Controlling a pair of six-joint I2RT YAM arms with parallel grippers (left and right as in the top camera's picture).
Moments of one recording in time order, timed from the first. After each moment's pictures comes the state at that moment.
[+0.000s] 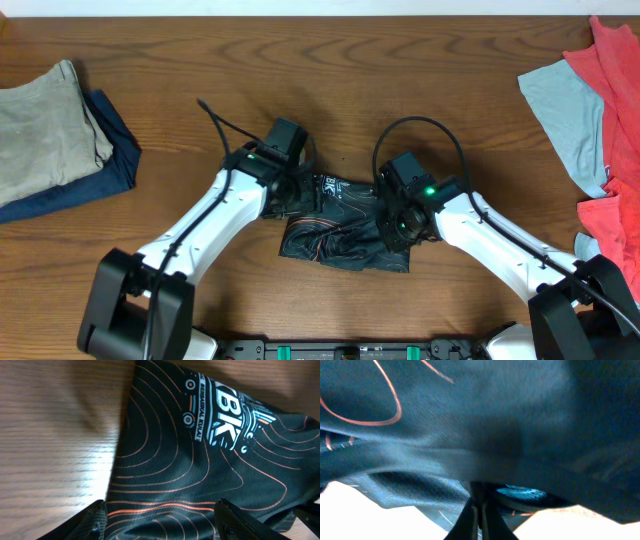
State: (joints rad) left arm -0.46 1.62 1.04 -0.76 0.21 -0.52; right arm 0.54 1.57 0.88 -0.77 -0.13 0.16
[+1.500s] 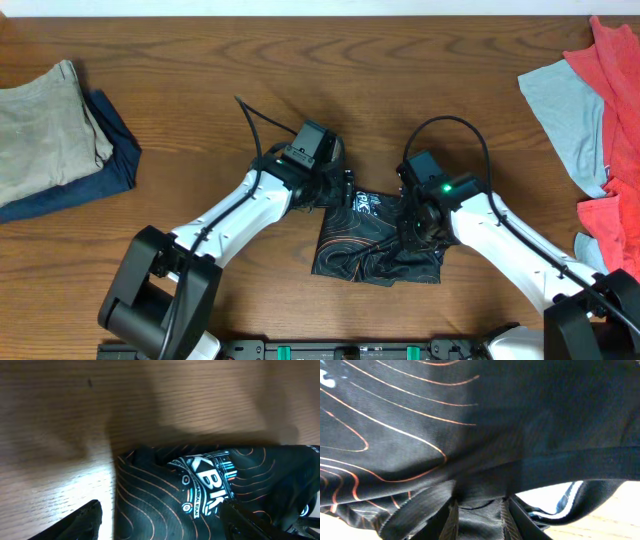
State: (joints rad) left arm -0.56 1.71 1.04 -0.48 0.29 -0.51; right arm 0.48 1.51 0.87 -0.92 -0.06 0.36
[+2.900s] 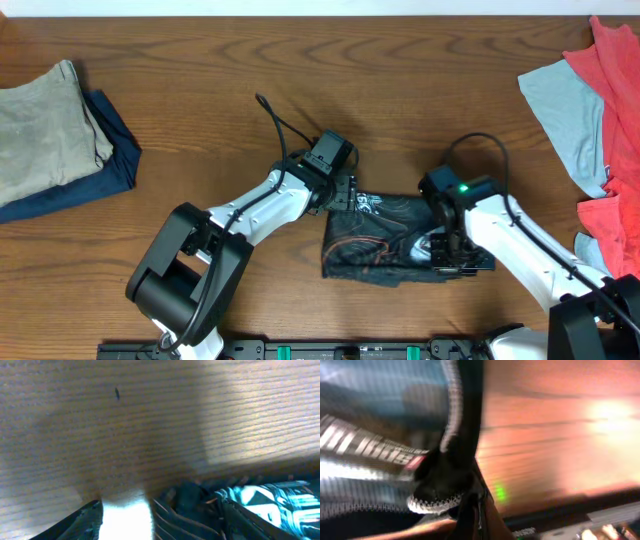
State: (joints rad) left arm -0.61 1.84 1.05 -0.42 0.09 -0.51; right arm 0.38 1.49 0.83 -1.19 0.11 0.51
